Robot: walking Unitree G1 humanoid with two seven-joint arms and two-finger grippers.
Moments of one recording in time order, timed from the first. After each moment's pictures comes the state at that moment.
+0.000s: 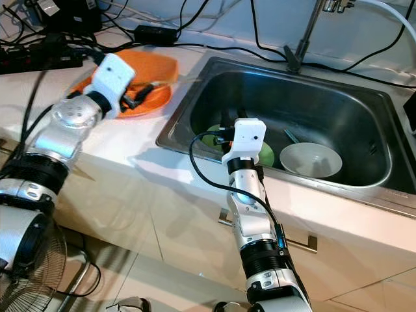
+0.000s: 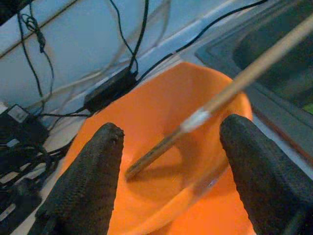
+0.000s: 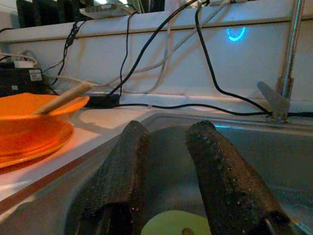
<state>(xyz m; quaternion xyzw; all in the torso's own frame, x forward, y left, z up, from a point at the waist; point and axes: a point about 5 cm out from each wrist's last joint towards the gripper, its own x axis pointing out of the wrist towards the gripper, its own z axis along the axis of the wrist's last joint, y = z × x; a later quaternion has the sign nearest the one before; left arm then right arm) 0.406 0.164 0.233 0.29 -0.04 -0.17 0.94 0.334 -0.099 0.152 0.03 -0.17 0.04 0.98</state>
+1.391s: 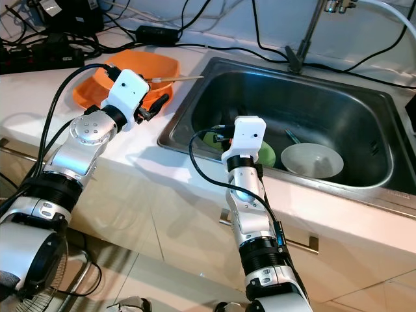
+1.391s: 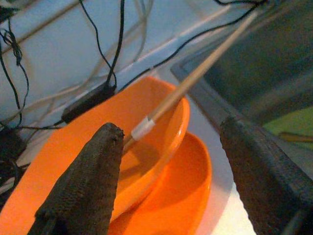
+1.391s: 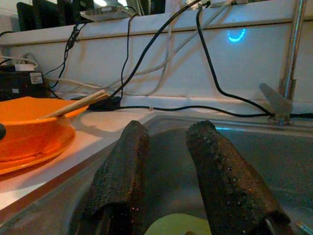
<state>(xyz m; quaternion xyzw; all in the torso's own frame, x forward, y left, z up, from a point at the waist) 0.396 0.135 0.210 0.27 -0.06 -0.20 0.94 0.336 -0.097 0.154 0.03 -0.17 0.03 0.98</state>
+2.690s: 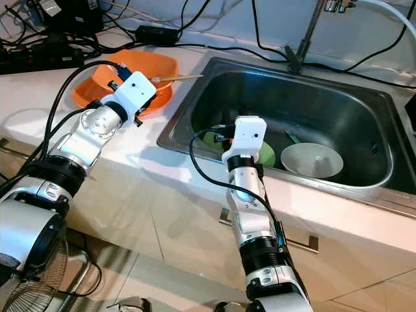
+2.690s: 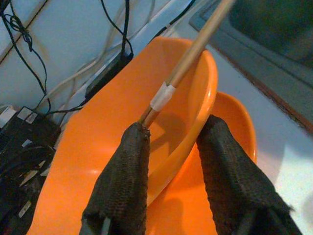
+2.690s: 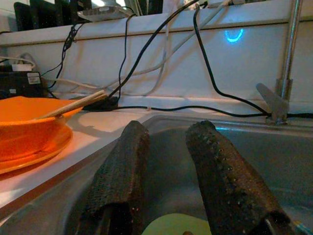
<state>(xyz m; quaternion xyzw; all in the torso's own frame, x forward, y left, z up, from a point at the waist) 0.411 0.138 0.209 0.37 -0.01 -0.15 0.92 0.336 -0.098 0.154 0.03 -0.17 0.03 0.98</state>
